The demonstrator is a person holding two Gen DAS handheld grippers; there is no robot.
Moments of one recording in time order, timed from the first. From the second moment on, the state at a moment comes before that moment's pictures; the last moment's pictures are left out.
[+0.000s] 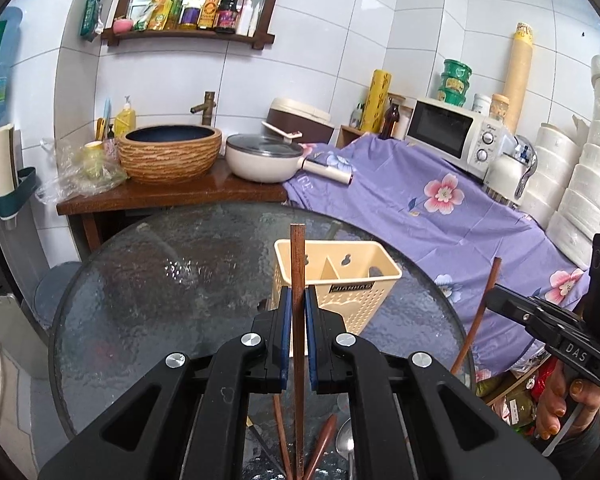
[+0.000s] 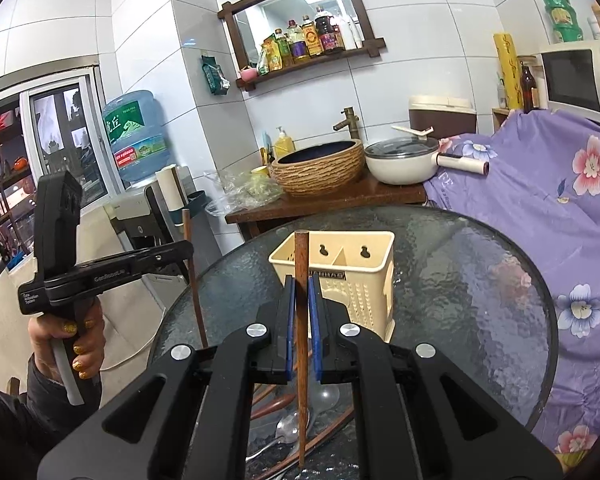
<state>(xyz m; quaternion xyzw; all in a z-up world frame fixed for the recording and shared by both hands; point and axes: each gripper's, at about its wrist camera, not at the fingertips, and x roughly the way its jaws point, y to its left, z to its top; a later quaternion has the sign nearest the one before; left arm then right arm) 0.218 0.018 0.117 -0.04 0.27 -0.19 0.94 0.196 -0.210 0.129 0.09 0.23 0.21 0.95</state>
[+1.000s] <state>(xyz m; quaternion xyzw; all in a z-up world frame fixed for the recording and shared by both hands) 0.302 -0.007 0.231 -0.12 0.14 -0.13 0.97 0.306 -0.209 0.256 0.08 0.08 0.11 0.99</state>
